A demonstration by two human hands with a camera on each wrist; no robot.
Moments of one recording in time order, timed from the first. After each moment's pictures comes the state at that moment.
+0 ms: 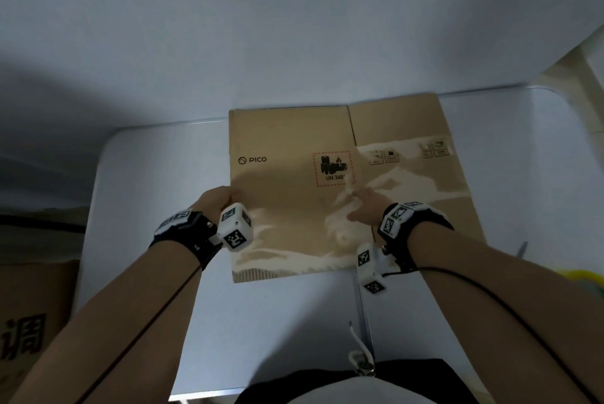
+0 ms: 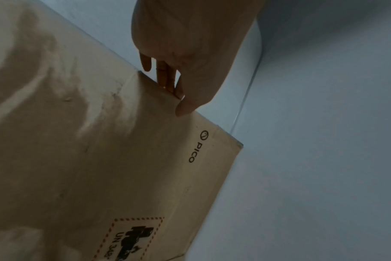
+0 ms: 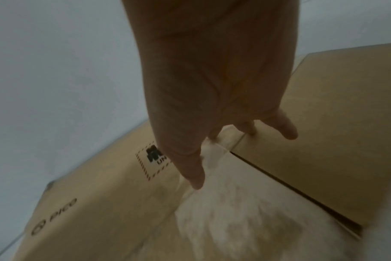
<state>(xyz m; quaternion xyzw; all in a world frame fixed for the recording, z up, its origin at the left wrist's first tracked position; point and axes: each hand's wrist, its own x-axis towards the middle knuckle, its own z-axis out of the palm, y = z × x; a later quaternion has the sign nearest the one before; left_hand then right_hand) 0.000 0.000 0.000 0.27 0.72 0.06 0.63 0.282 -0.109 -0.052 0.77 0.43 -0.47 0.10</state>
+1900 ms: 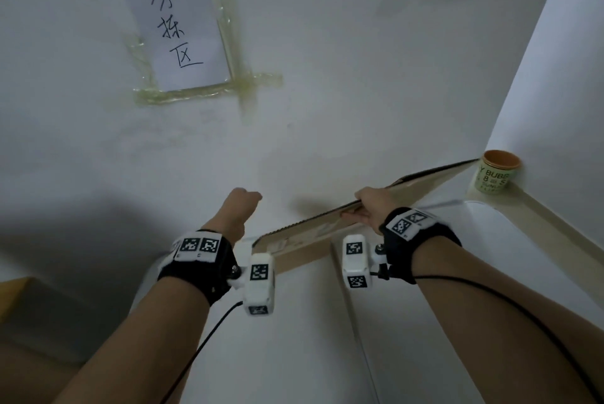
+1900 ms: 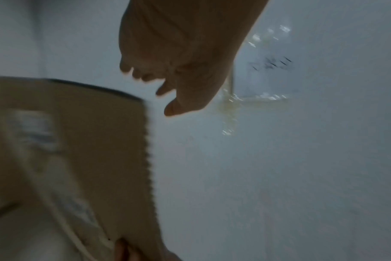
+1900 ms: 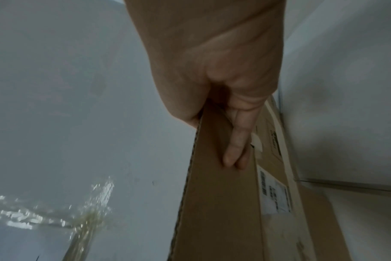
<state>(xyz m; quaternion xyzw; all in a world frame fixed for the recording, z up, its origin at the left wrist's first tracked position) 0.041 -0.017 0.221 0.65 0.61 0.17 0.42 0.267 -0.109 0.183 0.66 0.19 -0.47 -0.55</state>
